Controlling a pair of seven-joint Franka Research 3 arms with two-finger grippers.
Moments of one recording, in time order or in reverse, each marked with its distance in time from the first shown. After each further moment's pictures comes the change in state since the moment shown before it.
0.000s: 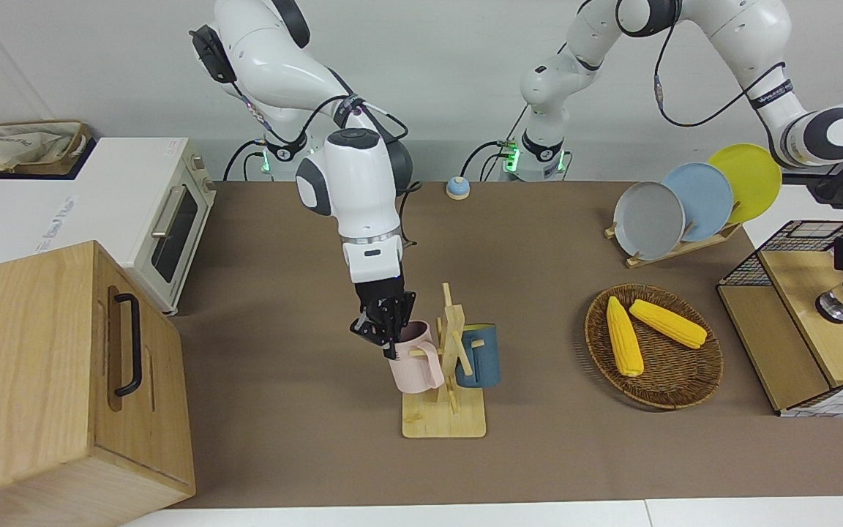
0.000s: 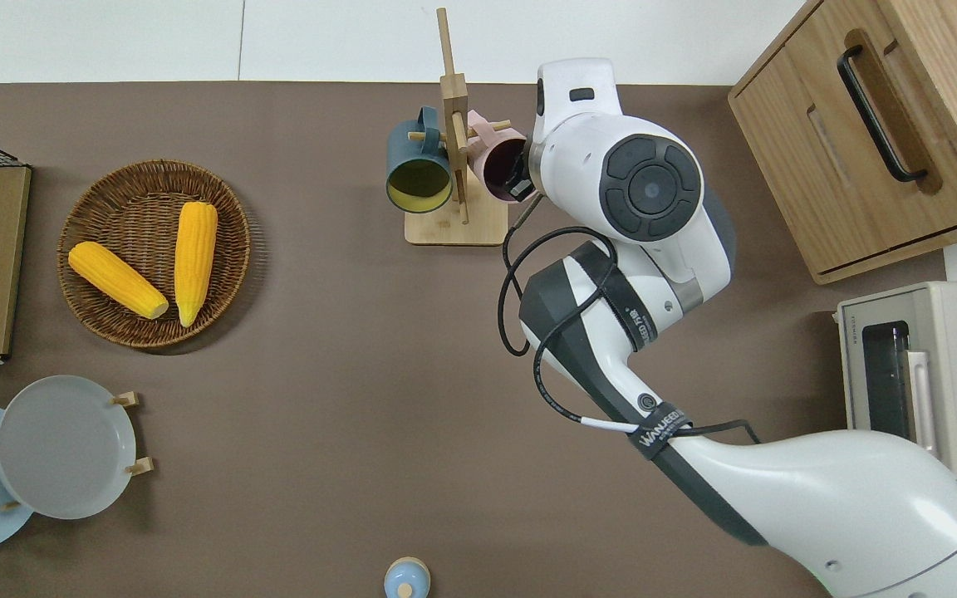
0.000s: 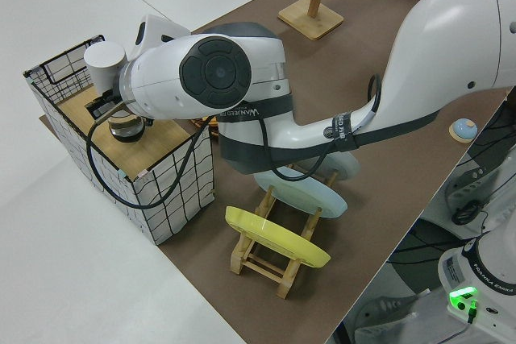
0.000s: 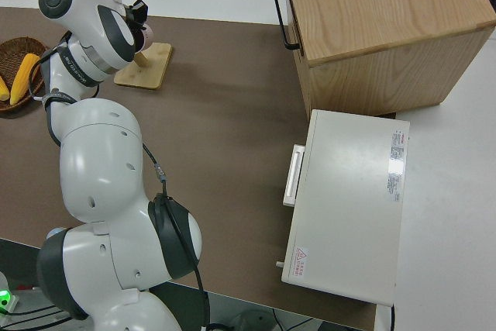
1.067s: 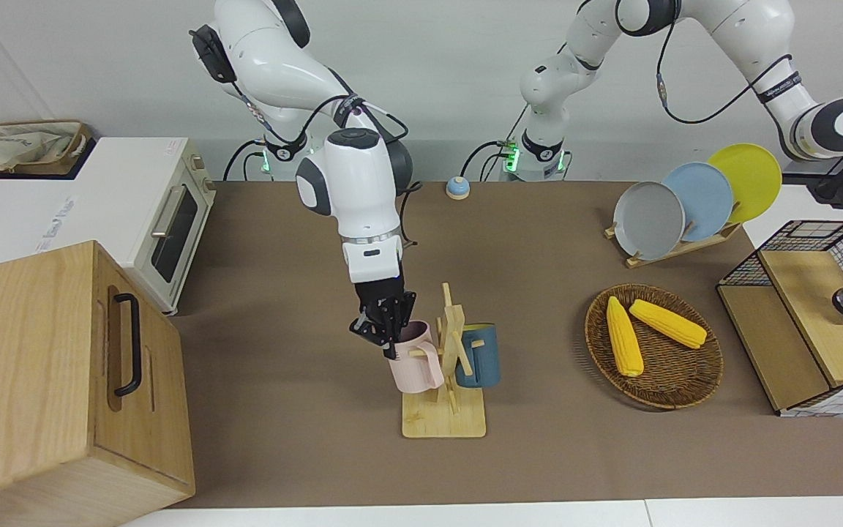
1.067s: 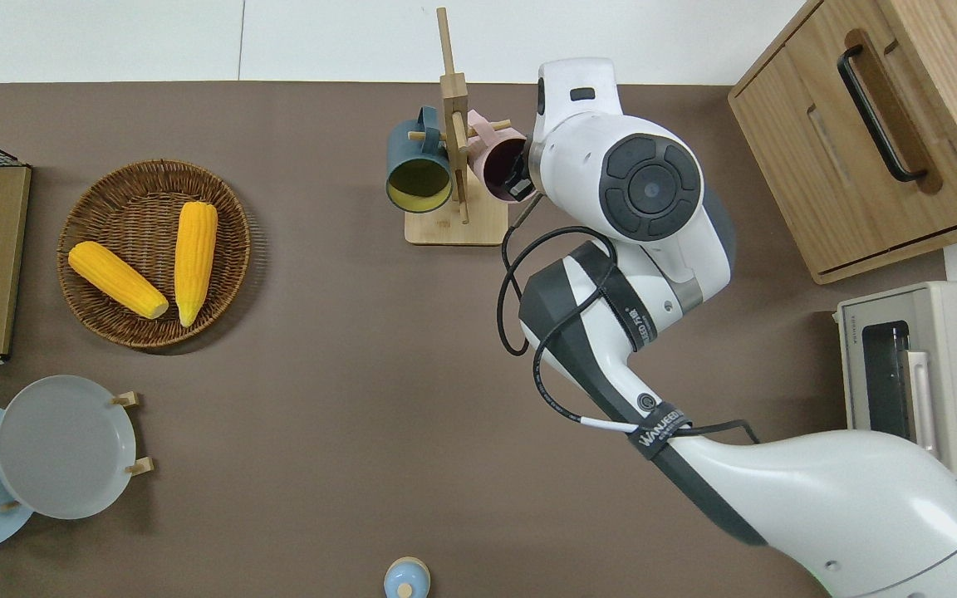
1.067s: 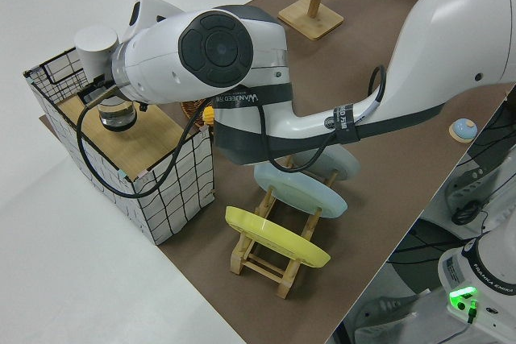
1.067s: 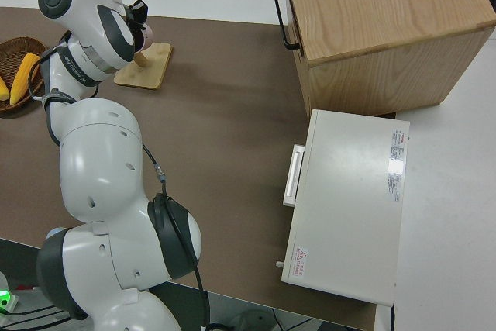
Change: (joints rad) left arm 0.000 -0.007 0.000 0.046 0.067 -0.003 -0.076; right arm 0.002 0.000 -0.002 0.001 0.002 -0.001 0.010
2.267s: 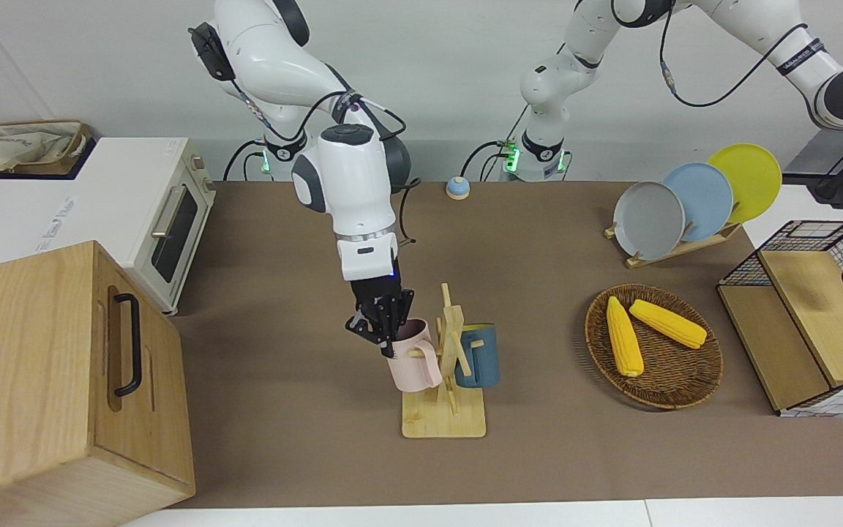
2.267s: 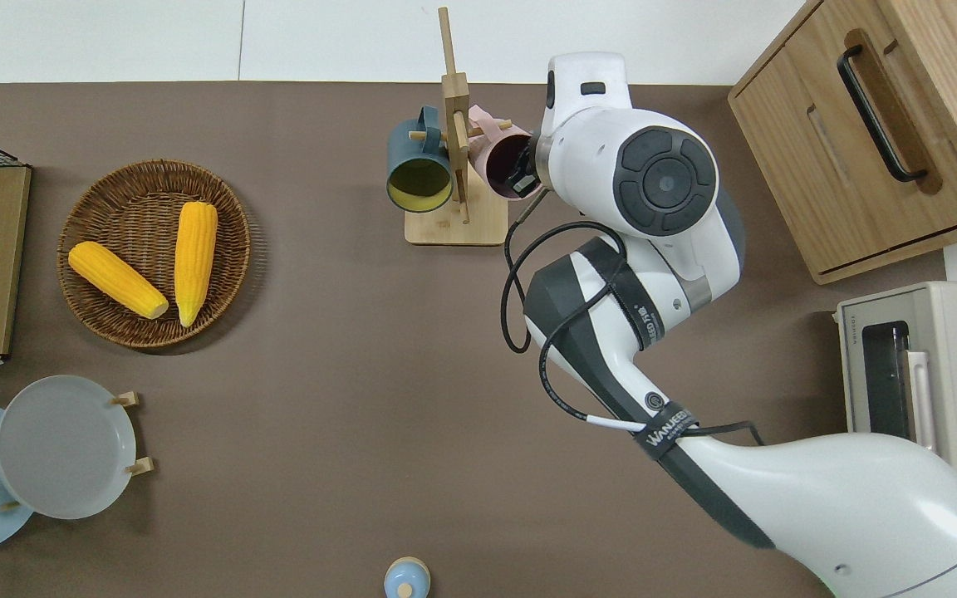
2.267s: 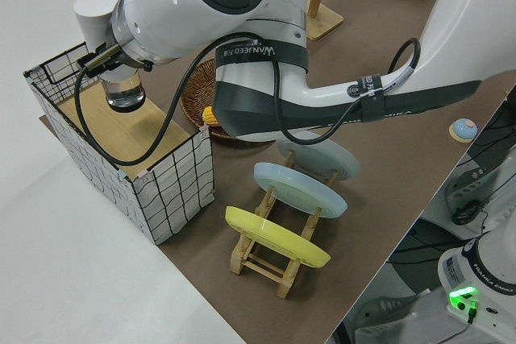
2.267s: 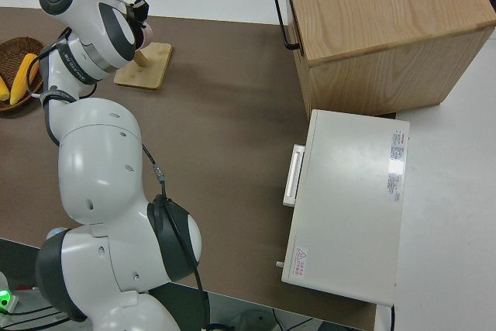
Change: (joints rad) left arm 0.000 -0.063 0.006 0.055 0.177 -0.139 -0.201; right arm -0.001 -0.011 -0.012 0.002 0.037 -0.003 0.001
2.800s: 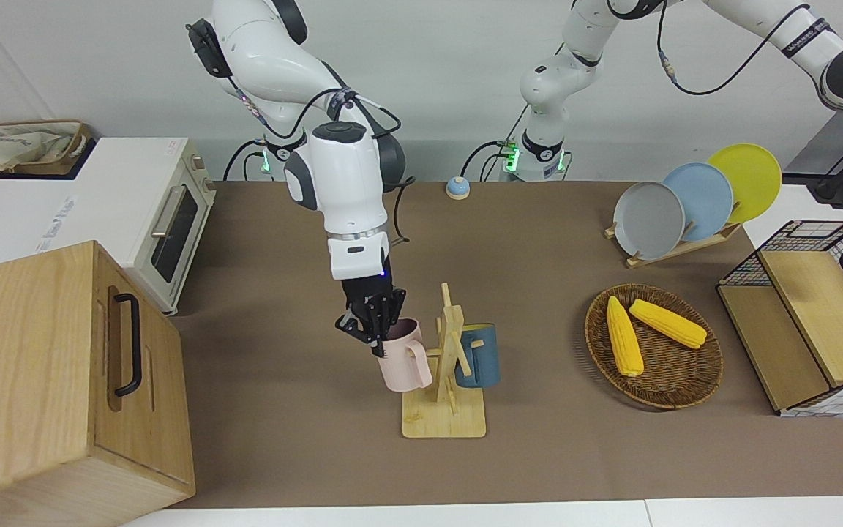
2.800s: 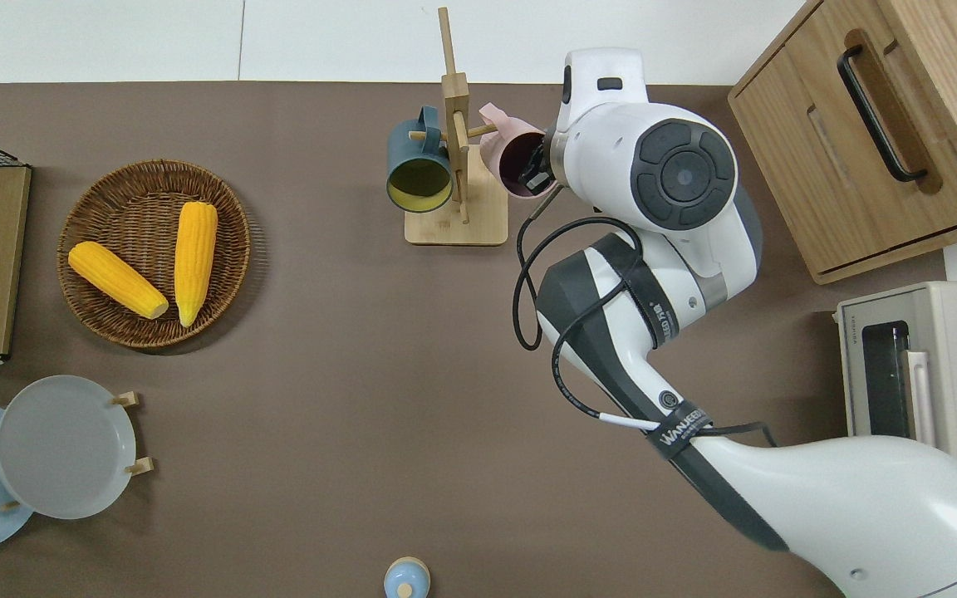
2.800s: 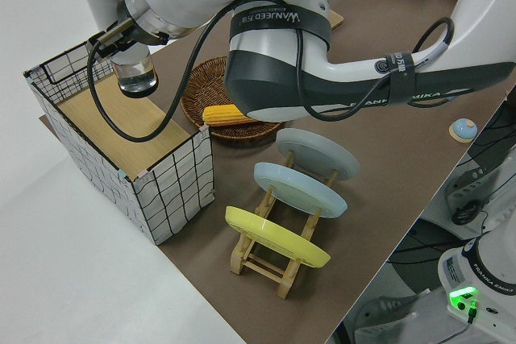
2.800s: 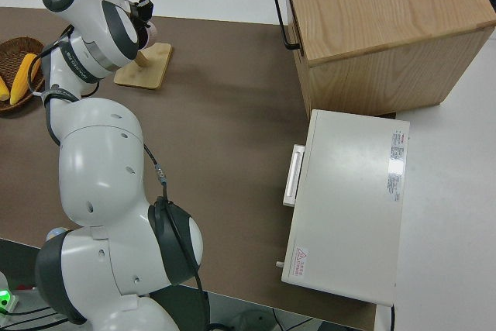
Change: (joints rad) left arm -0.001 -0.059 -0.009 0.000 0.064 -0.064 -0.110; right arm -0.018 -0.019 -0.003 -0.014 0.005 -0.019 0.000
